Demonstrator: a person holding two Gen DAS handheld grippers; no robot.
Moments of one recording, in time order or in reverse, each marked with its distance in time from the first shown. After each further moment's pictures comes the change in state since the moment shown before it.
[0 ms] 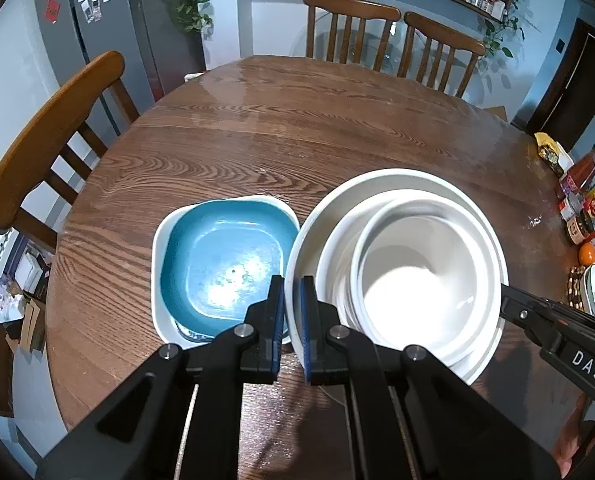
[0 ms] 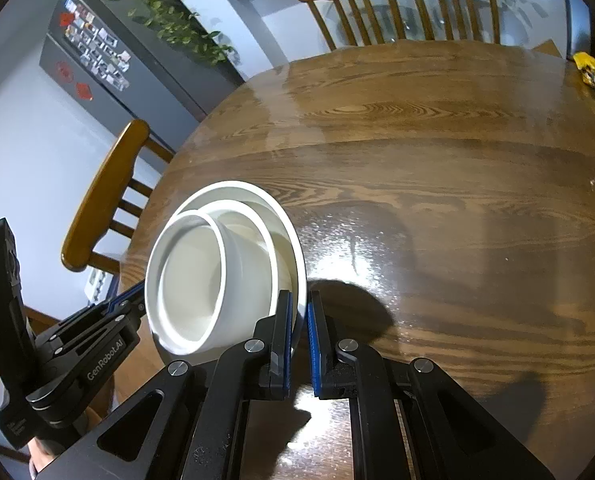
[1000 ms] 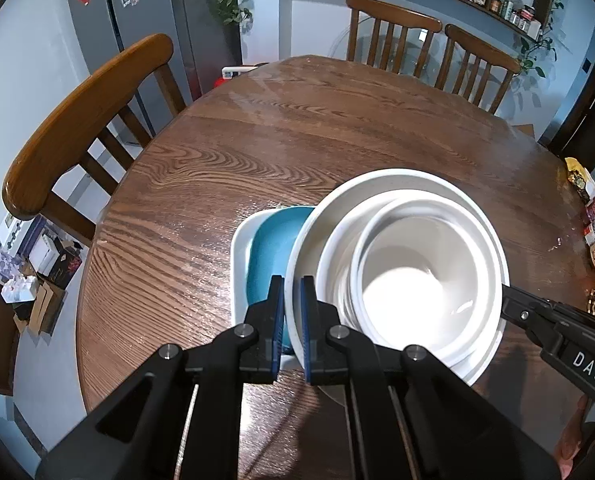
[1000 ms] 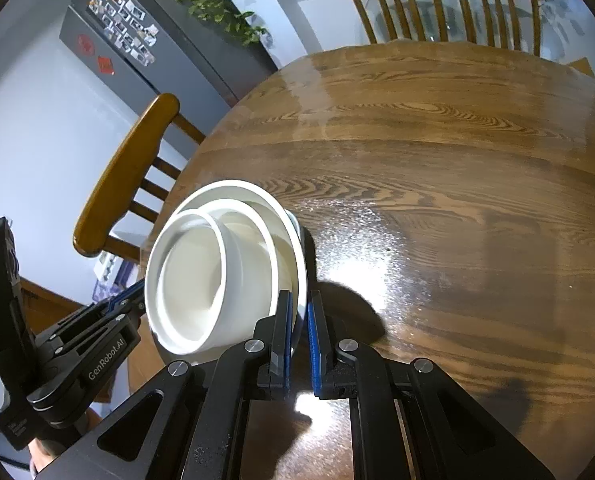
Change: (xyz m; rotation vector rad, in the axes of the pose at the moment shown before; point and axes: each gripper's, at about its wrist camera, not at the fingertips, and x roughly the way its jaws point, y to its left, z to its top) left arm 0.003 0.066 0.008 -0.074 0.011 0.065; right arm 0.043 0.059 0.014 -0.074 0.055 0.044
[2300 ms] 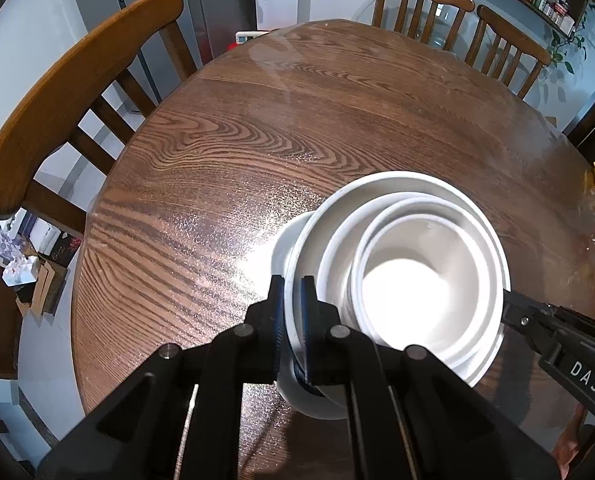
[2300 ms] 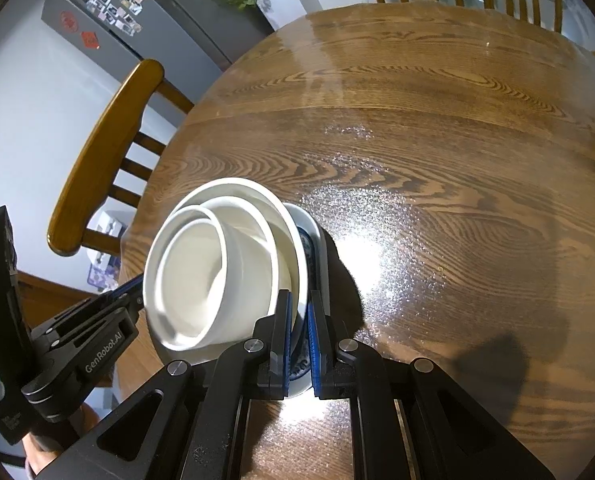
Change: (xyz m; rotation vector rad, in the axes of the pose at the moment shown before) left arm 0.052 0.027 0.021 -0.035 0.123 0.030; right arm 0.068 0.009 0.024 0.012 0.125 -0.006
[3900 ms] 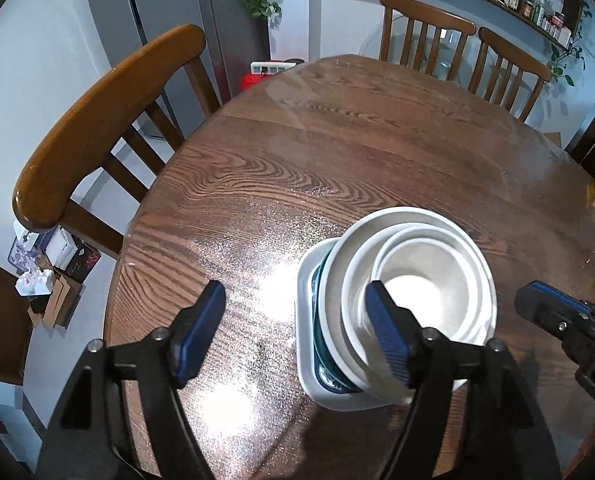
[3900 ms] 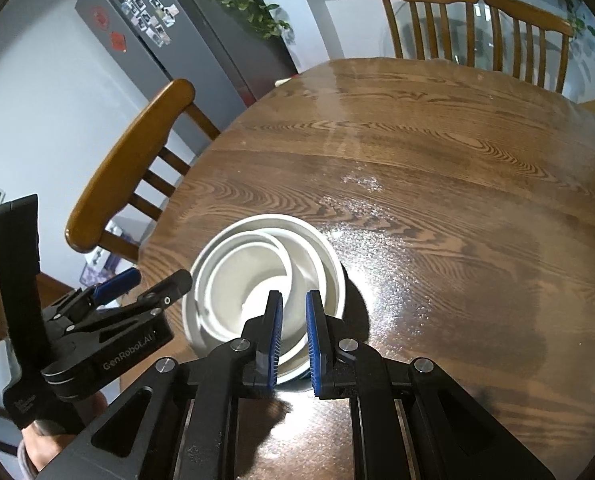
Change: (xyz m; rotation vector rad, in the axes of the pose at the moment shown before) left arm -0.035 0.007 -0.002 -0.006 -0.117 0.051; right arm -0.048 0.028 -0.008 -0.111 -0.129 -0.030
